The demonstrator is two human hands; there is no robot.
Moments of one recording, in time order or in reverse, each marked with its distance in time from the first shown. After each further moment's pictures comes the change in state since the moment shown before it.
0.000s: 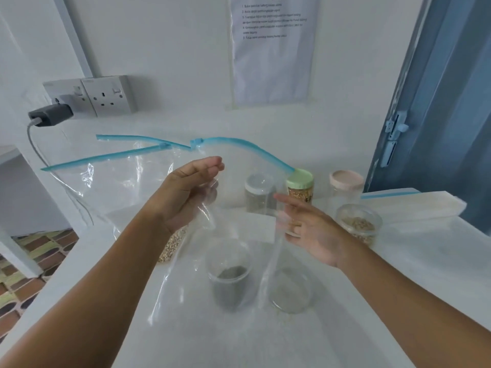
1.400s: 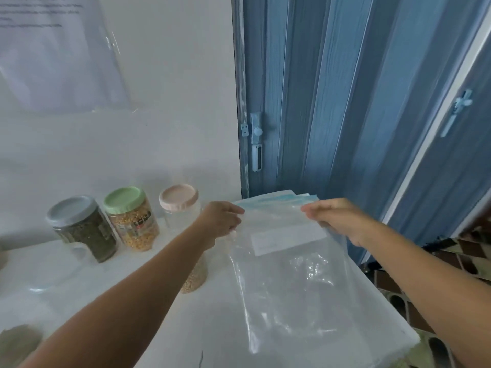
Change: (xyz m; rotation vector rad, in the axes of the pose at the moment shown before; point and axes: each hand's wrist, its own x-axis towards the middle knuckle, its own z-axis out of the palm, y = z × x) left_hand 0.147 -0.262 0.360 0.699 -0.034 -0.294; right_hand -0.121 -0.104 -0.450 -0.529 0.545 0.094
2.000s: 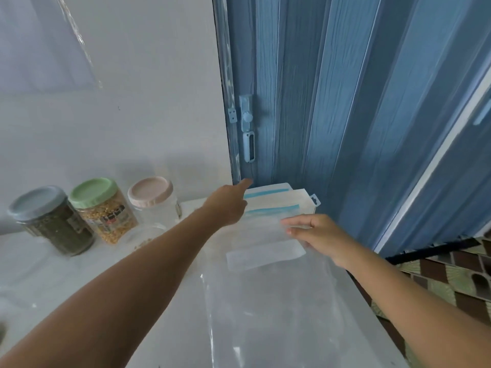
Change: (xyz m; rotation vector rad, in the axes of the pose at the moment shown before) left_hand 0.075 0.023 0.065 0.998 -0.004 0.204; right_hand 0.040 0.054 0.007 -0.005 -0.154 -0.088
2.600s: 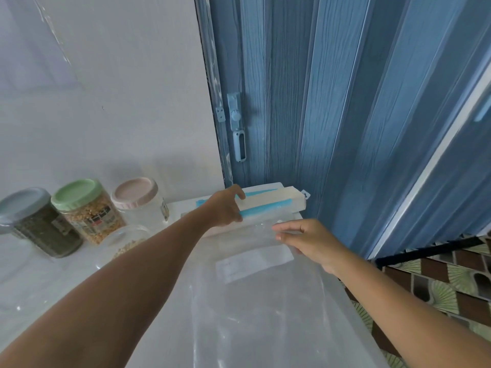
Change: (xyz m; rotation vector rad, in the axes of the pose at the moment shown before) left_hand 0.023 0.002 0.024 -0.225 -0.055 -0.040; right_hand 0.003 0.015 -0.008 0.039 -0.027 -0.022
